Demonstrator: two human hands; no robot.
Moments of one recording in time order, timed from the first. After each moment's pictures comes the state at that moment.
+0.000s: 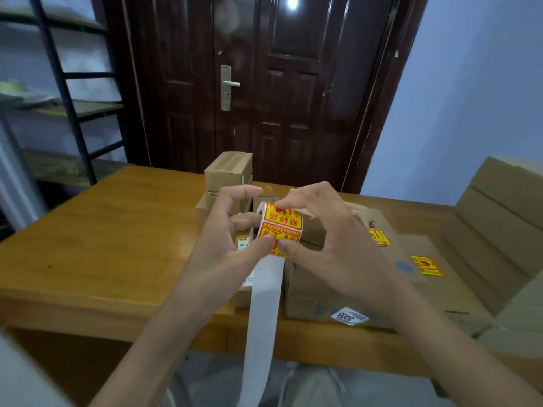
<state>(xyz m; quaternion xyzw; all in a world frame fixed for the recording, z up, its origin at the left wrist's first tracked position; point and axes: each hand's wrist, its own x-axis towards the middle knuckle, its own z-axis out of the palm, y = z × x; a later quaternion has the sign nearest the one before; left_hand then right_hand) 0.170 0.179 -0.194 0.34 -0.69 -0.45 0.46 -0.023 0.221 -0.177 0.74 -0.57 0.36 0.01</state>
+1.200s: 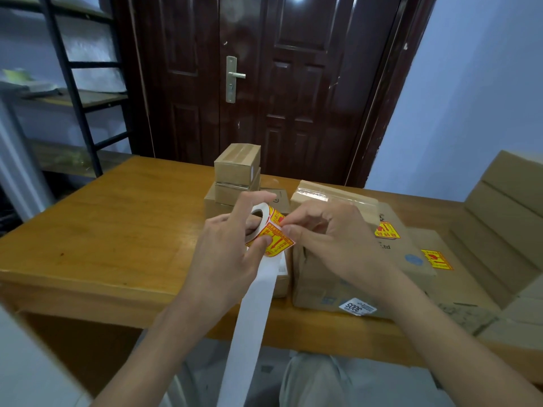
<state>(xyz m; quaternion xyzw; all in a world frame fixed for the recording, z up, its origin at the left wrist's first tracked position) 0.180 0.168 -0.220 0.39 -0.80 -0.20 0.42 -0.013 0.208 -0.188 0.70 -0.57 0.41 -0.13</state>
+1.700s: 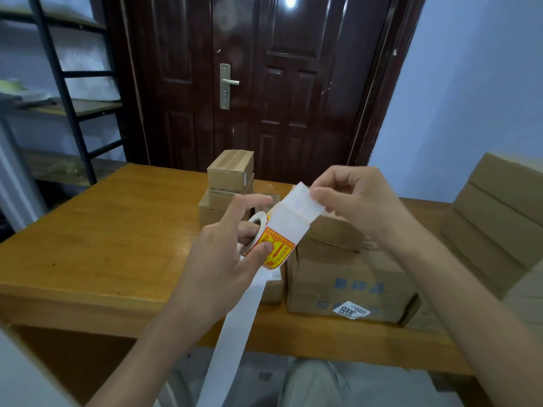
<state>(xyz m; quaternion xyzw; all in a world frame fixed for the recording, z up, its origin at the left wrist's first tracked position) 0.182 0.175 -0.212 0.36 -0.79 -0.25 0.43 -0.045 0.208 -0.133 0.65 -0.59 0.45 -0.16</state>
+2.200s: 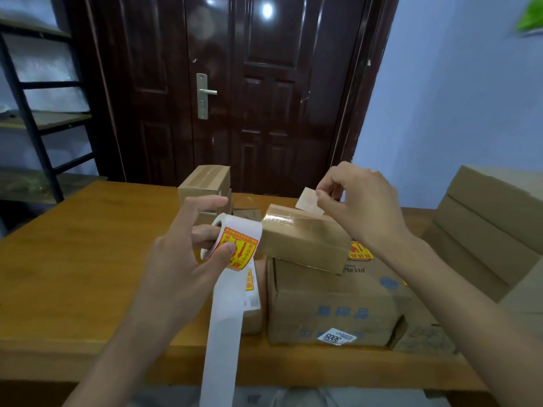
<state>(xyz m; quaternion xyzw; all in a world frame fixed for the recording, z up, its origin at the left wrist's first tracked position) 0.175 0.141 -0.201 0.37 -0.75 -0.28 0.47 -0.100 0.172 -0.135 0.63 -0.68 0.31 0.21</state>
